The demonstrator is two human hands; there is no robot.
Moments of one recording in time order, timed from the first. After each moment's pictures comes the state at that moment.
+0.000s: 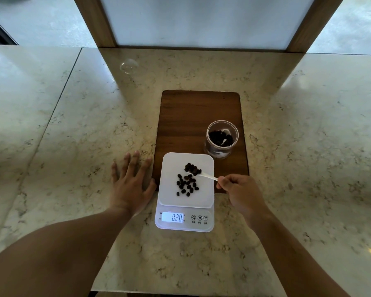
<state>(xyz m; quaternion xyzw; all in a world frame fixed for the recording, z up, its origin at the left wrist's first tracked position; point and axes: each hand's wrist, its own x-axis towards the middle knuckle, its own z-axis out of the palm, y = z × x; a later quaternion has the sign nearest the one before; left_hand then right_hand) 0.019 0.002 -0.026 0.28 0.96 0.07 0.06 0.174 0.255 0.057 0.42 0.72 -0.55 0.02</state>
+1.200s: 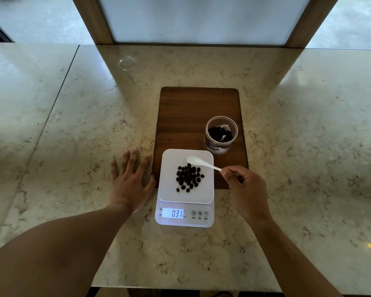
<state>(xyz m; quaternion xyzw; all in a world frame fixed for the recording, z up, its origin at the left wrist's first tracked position) 0.018 0.000 -0.030 0.28 0.95 0.08 0.05 0.186 0.251 0.053 0.34 0.81 -0.46 -0.15</state>
